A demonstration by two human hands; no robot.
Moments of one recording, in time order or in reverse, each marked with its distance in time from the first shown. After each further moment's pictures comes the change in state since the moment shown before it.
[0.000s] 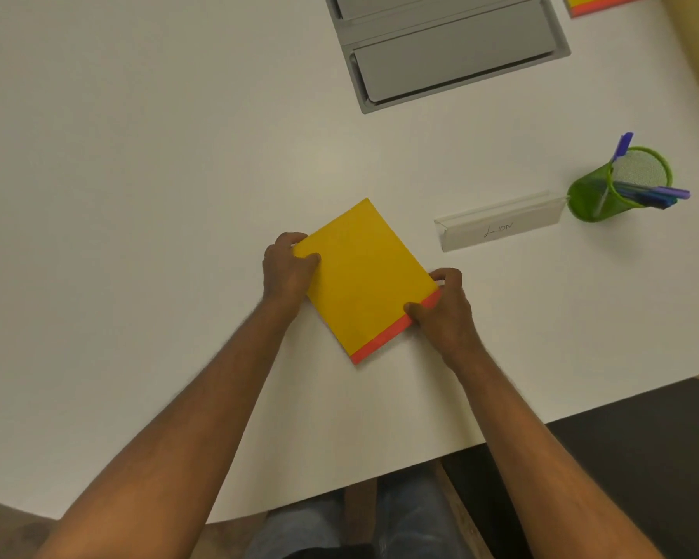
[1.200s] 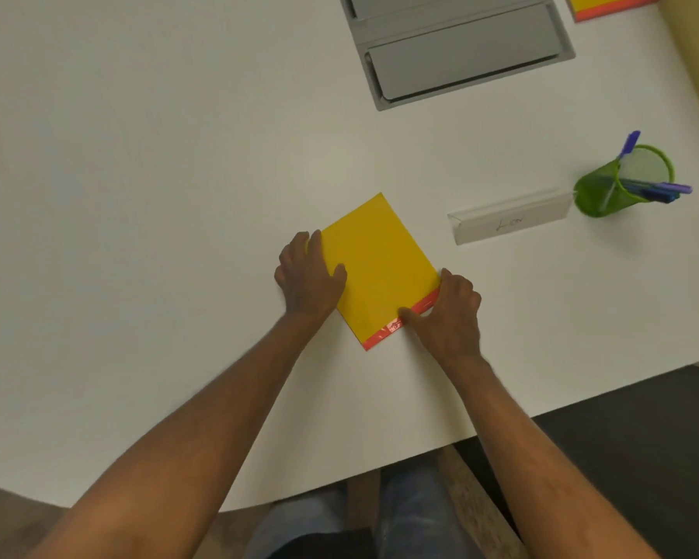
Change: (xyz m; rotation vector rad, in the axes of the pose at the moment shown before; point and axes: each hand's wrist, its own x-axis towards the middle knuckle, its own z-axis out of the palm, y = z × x) left_hand -0.025 -0.019 -0.005 0.575 -0.029 0.248; right_hand -0.027 0.005 0.028 -0.512 0.107 -0.070
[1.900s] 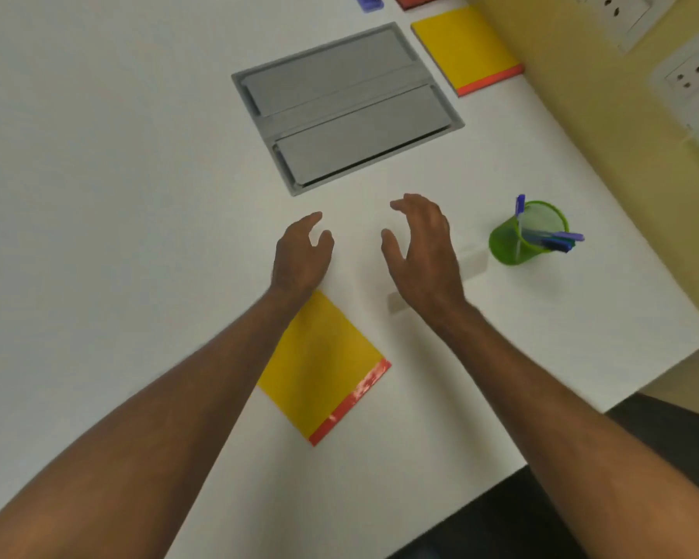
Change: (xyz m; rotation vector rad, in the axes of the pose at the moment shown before) left_hand 0.112 0.153 -0.021 -0.503 -0.026 0.191; right_hand 0.122 -0.052 -0.137 0.191 0.405 -0.388
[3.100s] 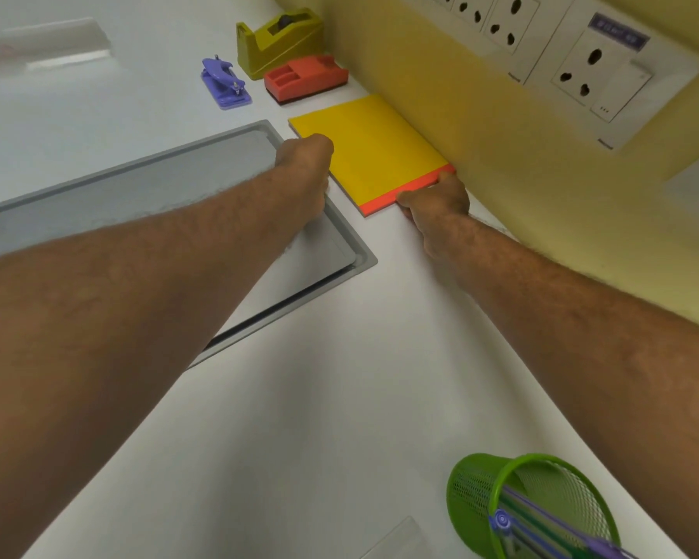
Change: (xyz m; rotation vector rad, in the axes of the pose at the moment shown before) left_hand 0.384 0.229 0.229 -0.559 -0.074 -0.209; right_hand 0.414 0.282 -0.012 0.493 0.264 0.649
